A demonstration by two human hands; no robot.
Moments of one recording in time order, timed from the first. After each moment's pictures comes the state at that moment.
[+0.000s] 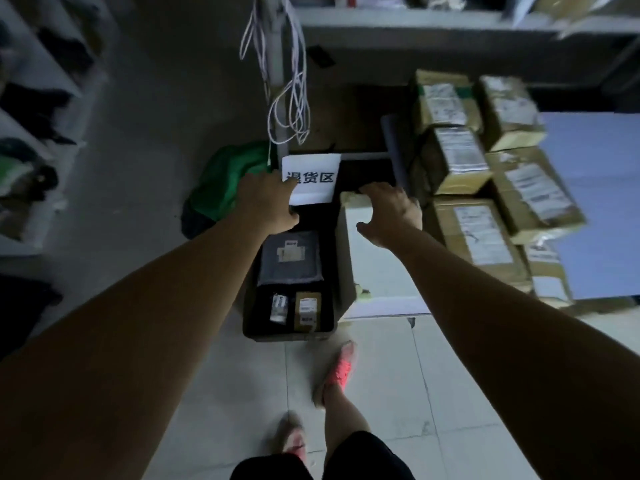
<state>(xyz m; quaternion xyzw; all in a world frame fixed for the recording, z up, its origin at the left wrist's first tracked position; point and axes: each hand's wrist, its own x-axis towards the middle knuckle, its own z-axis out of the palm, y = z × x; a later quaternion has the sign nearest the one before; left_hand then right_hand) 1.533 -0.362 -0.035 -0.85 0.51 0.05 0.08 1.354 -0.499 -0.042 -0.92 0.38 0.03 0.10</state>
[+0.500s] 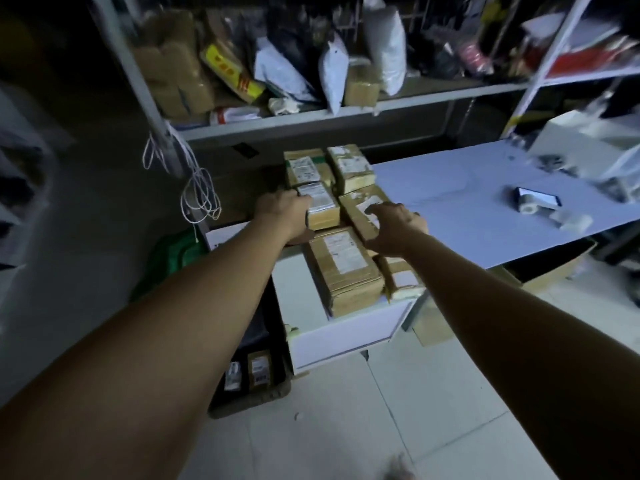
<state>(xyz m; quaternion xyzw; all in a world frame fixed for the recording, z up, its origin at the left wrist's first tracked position) 1.289 -0.467 0.121 -0.79 0.61 0.03 0.04 1.095 -0.557 0.100 -0.87 0.48 0.01 0.09</state>
